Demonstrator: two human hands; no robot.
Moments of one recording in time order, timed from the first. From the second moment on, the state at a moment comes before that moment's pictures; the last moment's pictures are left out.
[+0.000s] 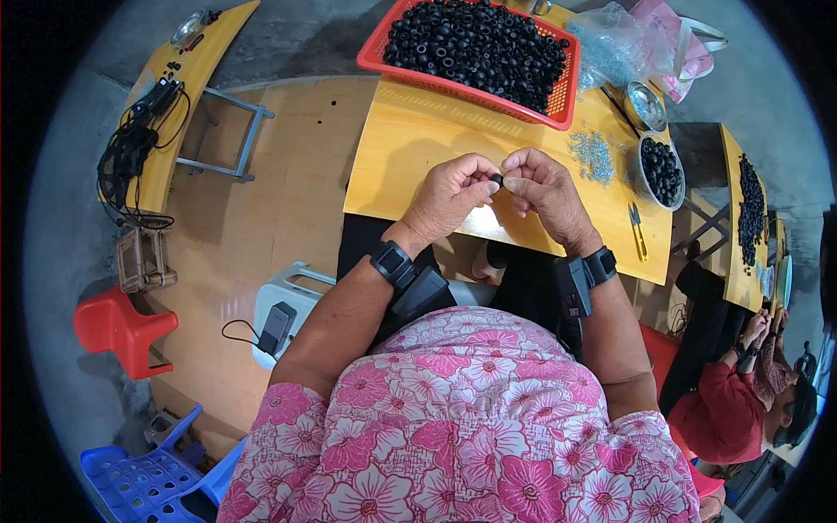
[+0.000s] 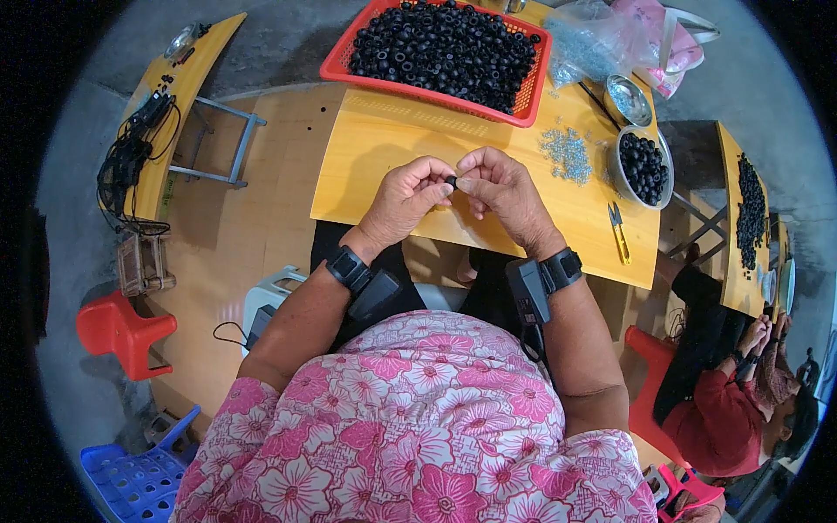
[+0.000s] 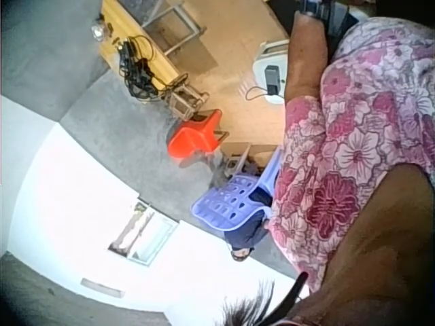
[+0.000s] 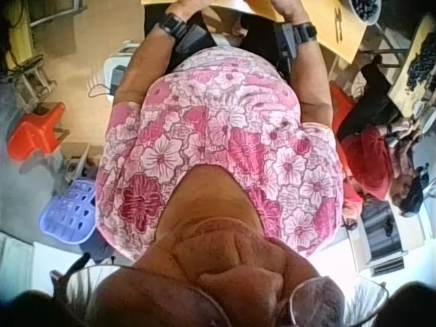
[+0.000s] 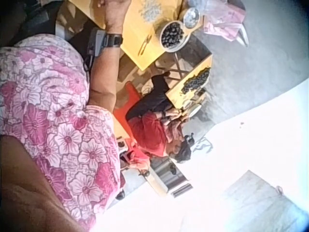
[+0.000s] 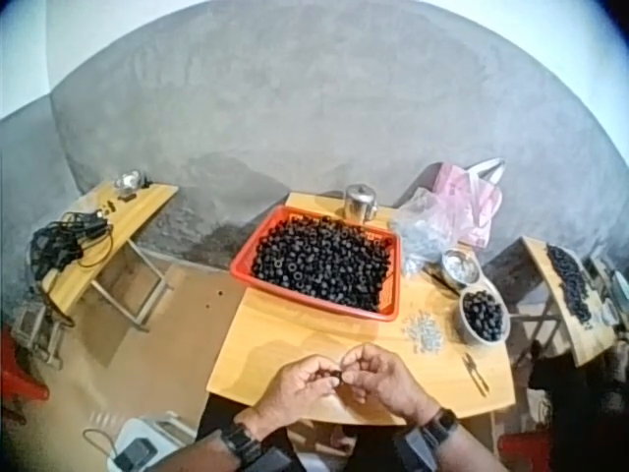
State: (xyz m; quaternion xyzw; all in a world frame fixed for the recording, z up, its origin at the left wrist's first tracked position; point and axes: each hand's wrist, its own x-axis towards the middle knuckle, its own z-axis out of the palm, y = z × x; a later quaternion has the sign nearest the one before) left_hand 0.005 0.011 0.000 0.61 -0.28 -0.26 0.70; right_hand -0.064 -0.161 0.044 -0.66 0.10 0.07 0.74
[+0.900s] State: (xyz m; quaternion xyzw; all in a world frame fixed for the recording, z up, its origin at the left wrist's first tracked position) left_hand 0.007 0.016 0.006 0.58 -0.24 -0.32 0.71; right_hand -0.030 -0.193 0.083 -0.82 0.17 -0.12 0.54
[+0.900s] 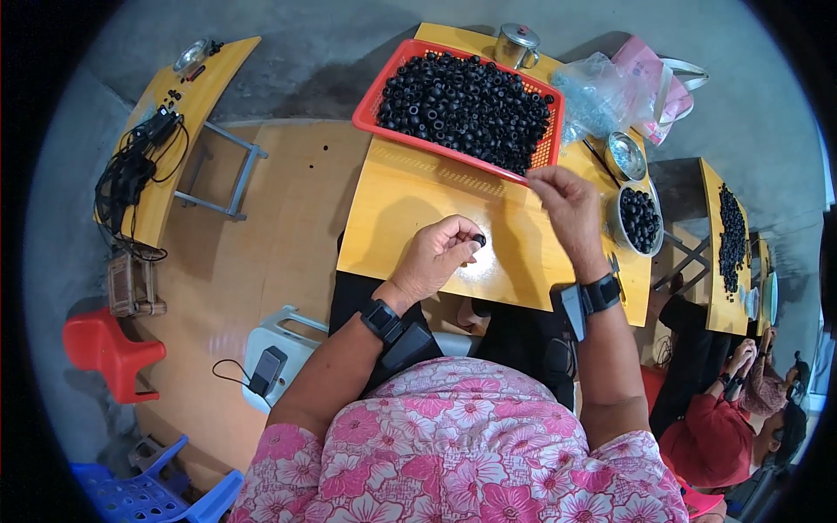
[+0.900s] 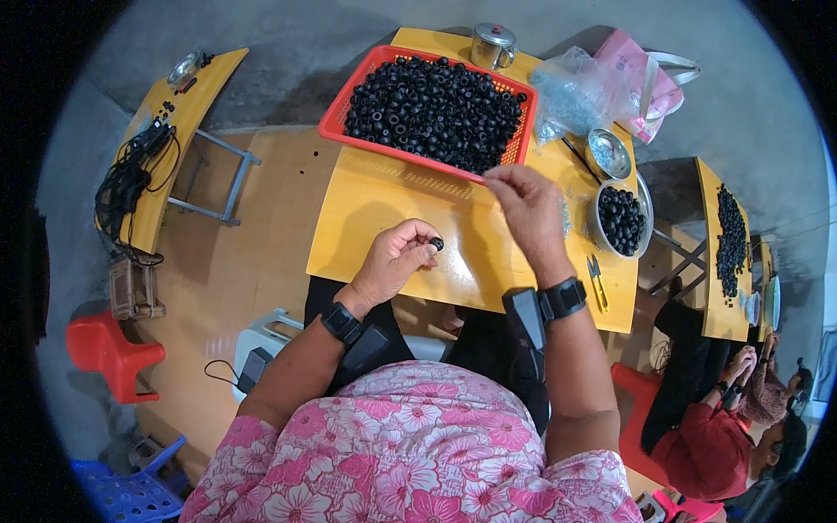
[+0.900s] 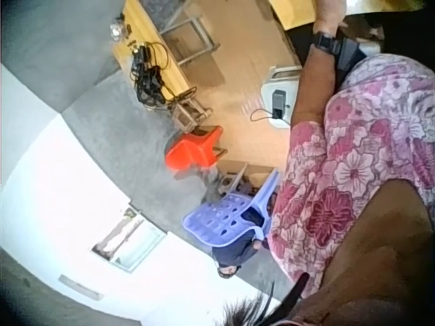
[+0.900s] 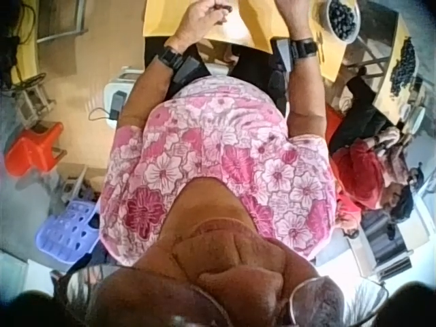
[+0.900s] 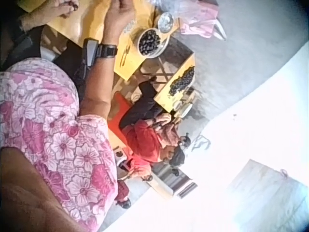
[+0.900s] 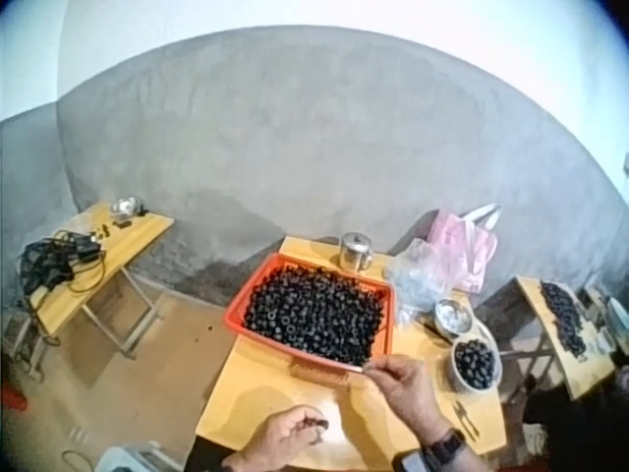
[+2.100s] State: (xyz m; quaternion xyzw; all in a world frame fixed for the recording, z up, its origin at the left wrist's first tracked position) left_hand 0.009 0.013 0.005 0.58 -0.25 -0.31 0.71; right_hand 0.060 -0.227 0.097 -0.99 -0.06 0.13 -0.02
